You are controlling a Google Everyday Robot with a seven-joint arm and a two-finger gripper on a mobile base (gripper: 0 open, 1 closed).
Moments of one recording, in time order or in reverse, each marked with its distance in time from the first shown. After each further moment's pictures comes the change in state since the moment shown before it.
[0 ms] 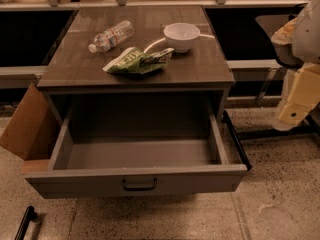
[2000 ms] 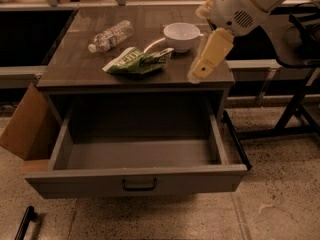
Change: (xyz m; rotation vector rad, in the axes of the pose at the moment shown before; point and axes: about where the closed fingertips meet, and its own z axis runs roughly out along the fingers) arm -0.149 -0.071 0.047 -0.038 -0.412 -0.061
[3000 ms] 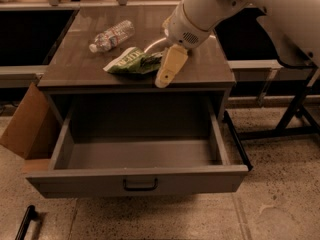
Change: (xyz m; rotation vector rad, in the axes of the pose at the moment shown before) arm -0.021 -0.037 0.105 0.010 0.028 -0.083
